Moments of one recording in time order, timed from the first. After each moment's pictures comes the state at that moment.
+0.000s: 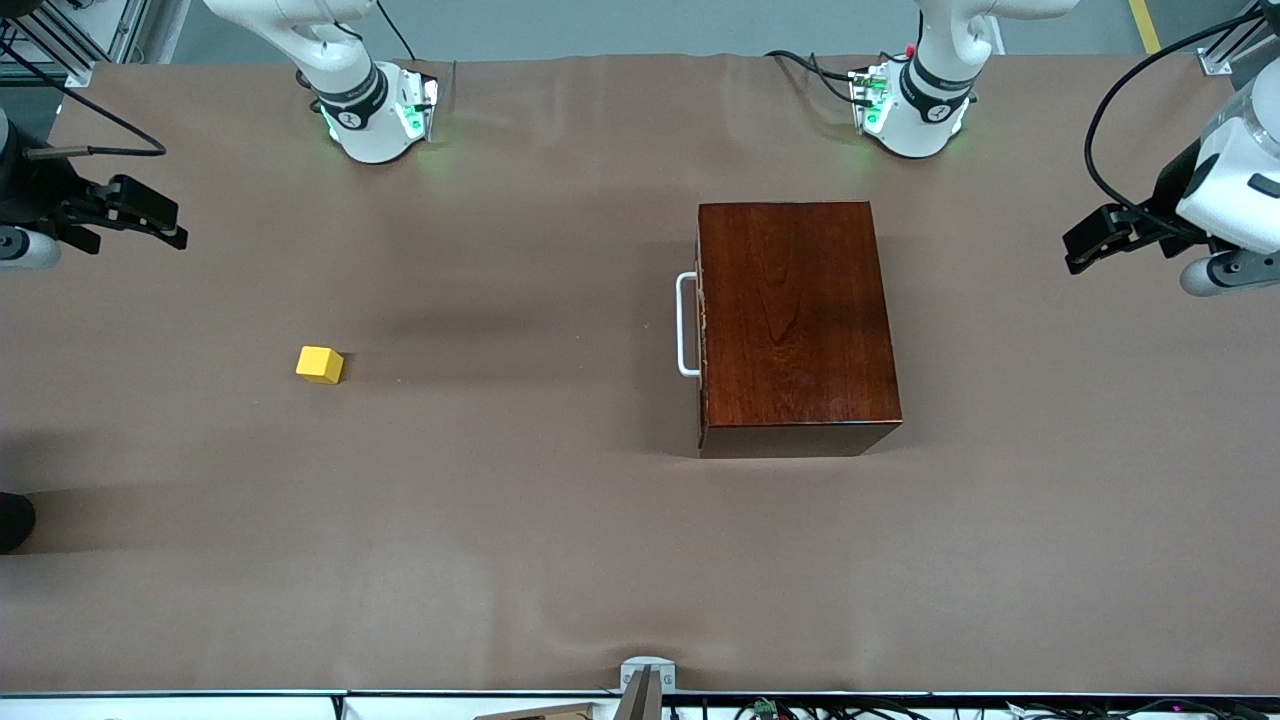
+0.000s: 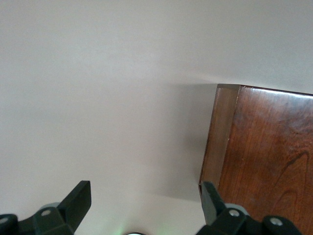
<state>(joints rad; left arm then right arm) -0.18 0.03 0.04 -1.48 0.07 1.46 -0.27 0.01 -0.04 0.00 -1.57 0.03 1.46 -0.03</state>
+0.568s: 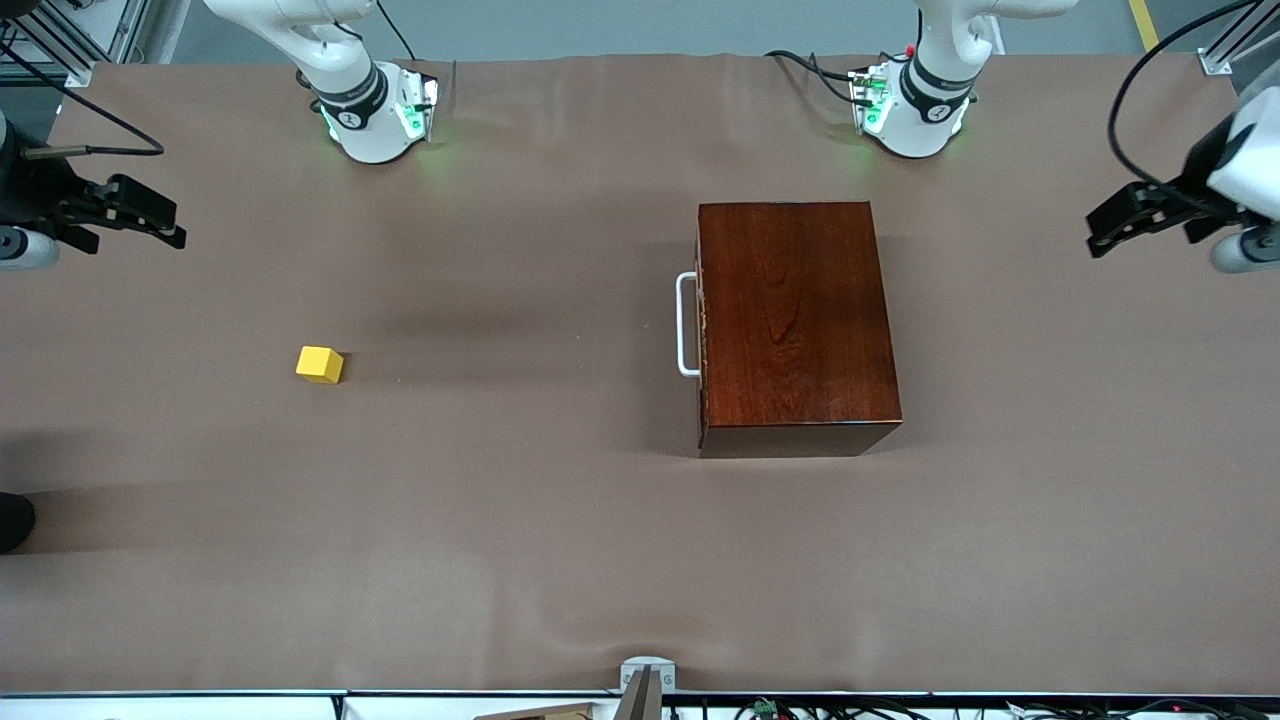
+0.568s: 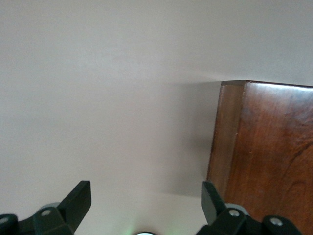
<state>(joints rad) -0.12 0.00 0.04 -1.49 0.07 1.45 -0.16 0.01 -0.04 0.00 -1.57 0.03 1.46 -0.03</state>
